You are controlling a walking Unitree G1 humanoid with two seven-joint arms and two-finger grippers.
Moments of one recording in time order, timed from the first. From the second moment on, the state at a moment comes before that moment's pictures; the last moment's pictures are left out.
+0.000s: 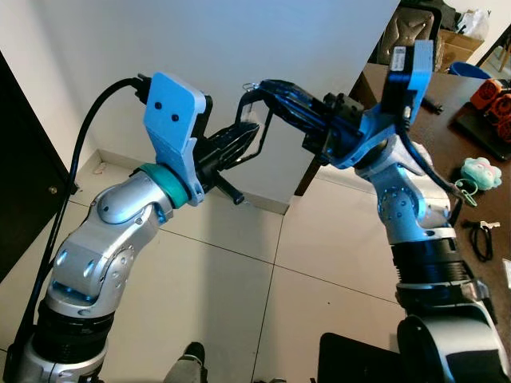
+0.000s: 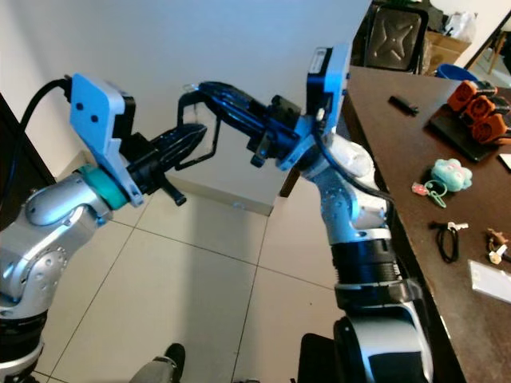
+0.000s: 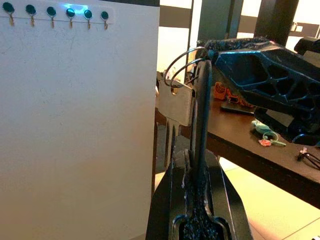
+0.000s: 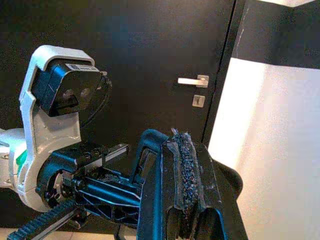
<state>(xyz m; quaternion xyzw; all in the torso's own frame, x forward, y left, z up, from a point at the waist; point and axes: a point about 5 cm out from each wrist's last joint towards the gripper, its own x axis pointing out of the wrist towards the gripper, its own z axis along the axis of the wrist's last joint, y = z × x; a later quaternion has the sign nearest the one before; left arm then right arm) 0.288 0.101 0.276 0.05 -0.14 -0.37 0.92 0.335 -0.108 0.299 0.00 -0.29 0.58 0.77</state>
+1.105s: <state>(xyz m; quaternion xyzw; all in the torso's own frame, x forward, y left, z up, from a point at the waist) 0.259 0.131 0.285 0.08 -0.09 -0.52 0.84 0.302 -0.162 0.298 0.05 -0.21 0.73 0.64</state>
